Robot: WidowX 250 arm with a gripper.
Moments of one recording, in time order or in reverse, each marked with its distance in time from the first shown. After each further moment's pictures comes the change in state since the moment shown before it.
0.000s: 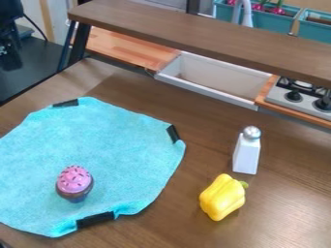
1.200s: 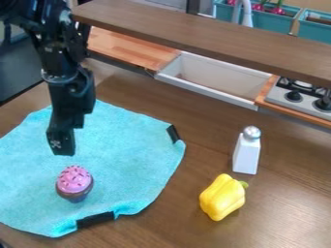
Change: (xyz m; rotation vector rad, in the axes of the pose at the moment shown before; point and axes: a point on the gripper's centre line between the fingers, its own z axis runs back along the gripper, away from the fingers) arm 0.053 -0.125 -0.071 -0.039 0.133 -0.383
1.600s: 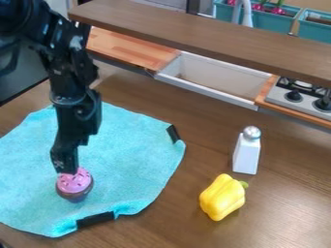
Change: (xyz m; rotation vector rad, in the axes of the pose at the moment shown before) arm 0.007 -0.016 -0.016 -0.002 0.031 -0.054
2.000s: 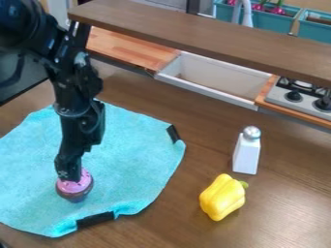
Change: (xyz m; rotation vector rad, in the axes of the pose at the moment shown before) arm 0.004 -0.001 -0.013 0.030 0.011 -0.010
